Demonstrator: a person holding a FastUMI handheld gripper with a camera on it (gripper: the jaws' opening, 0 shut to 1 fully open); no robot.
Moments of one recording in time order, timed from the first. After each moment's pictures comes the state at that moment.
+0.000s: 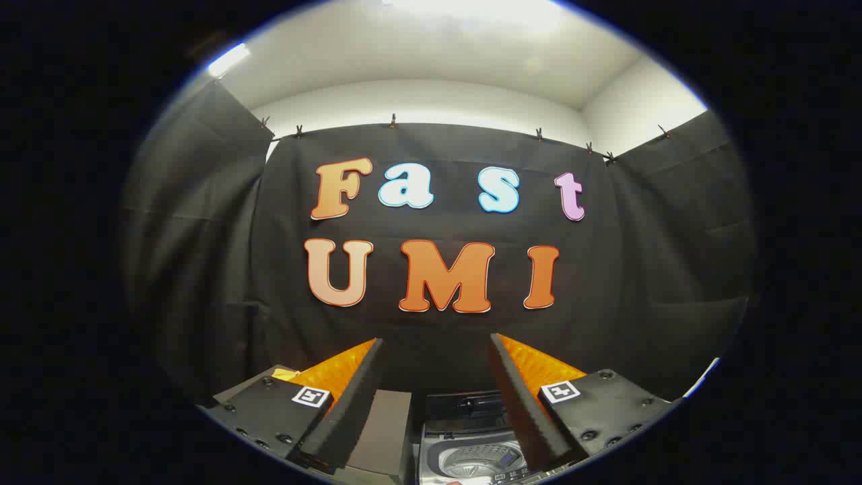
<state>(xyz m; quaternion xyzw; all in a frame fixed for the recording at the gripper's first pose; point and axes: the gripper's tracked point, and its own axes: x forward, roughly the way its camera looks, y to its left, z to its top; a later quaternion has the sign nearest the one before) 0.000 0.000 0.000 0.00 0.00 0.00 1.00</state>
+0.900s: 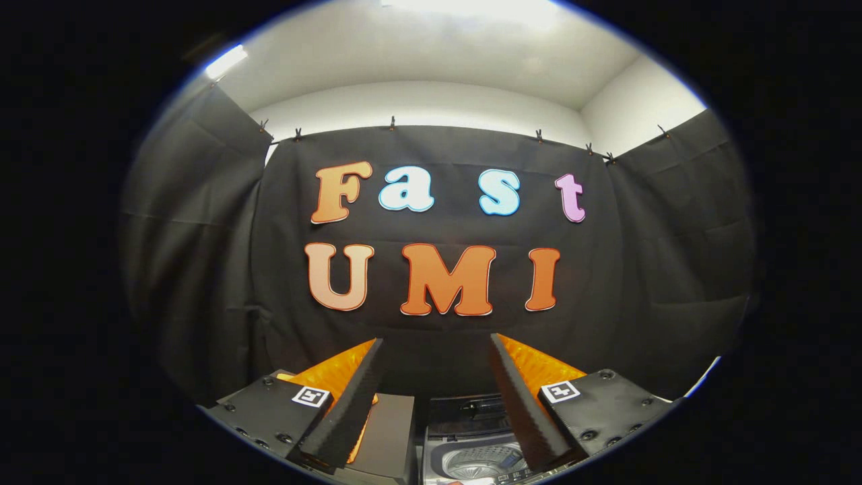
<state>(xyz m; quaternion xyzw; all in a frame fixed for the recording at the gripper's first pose) 0.003 0.003 0.009 0.01 -0.01 0.00 1.00</state>
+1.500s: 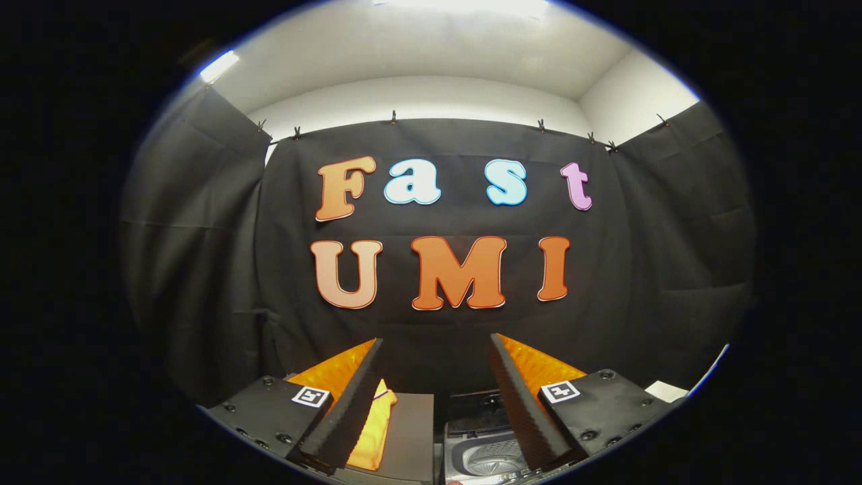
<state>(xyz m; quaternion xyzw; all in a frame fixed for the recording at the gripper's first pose) 0.025 0.048 -0.008 0.03 0.01 0.01 1.00</state>
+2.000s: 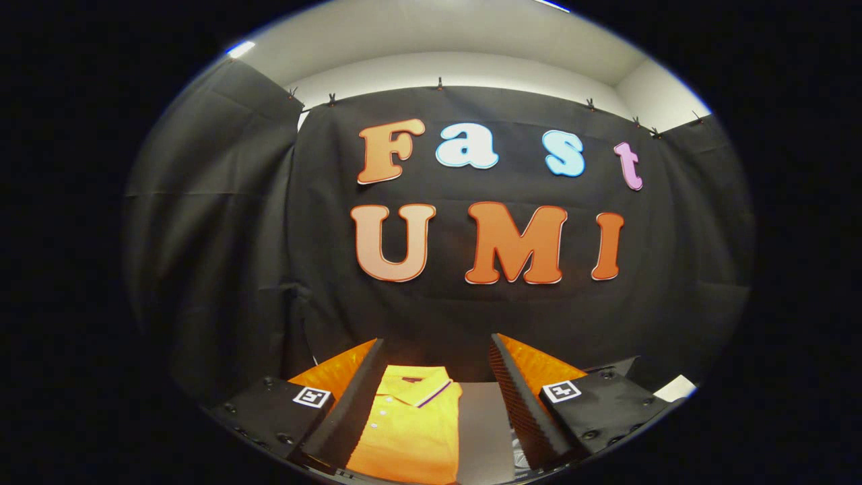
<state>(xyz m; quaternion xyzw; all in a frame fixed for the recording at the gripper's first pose) 0.094 0.197 -0.065 0.02 0.08 0.08 0.99</state>
